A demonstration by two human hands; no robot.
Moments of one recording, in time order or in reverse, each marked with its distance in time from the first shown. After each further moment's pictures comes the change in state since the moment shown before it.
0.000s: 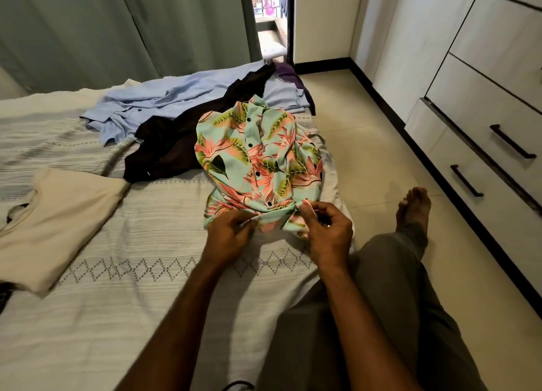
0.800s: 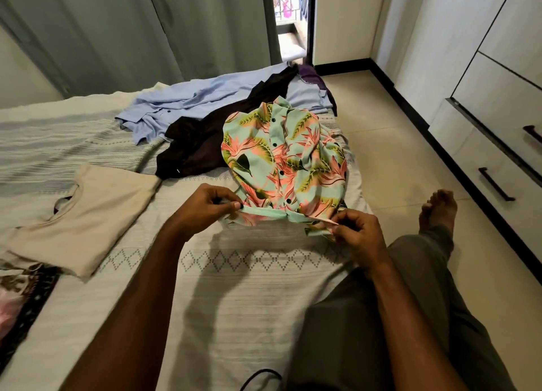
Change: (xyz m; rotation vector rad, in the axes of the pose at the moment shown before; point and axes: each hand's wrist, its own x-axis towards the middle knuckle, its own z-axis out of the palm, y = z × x) left_hand 0.019 0.010 -0.117 -0.253 -0.298 -0.151; right_hand 0.009 0.000 -0.032 -0.129 -0.420 -0.028
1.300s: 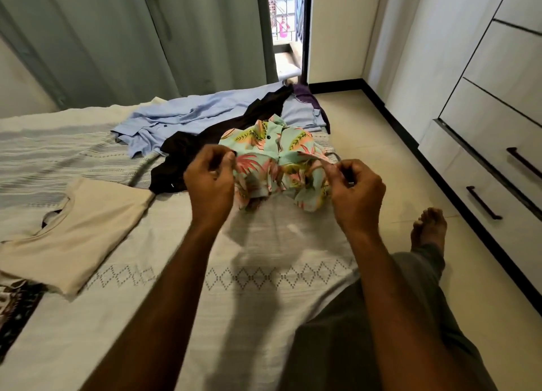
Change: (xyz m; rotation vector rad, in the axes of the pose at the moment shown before) left_hand 0.029 0.069 0.029 -0.085 0.810 0.342; right_hand 0.048 -0.098 0.016 -0.206 0.423 -0.326
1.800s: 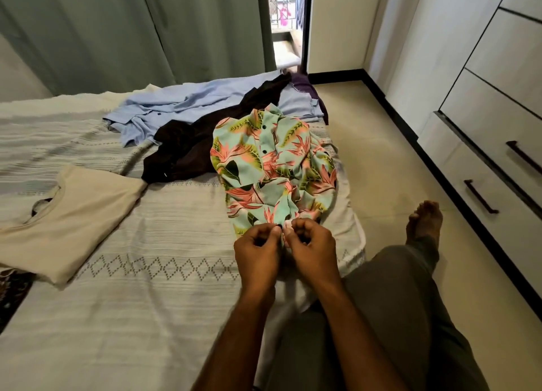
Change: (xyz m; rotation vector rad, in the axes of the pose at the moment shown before) left_hand -0.142 0.005 0.049 -0.209 -0.016 -0.750; right_hand -0.097 0.034 0.019 0.074 -0.374 0.302
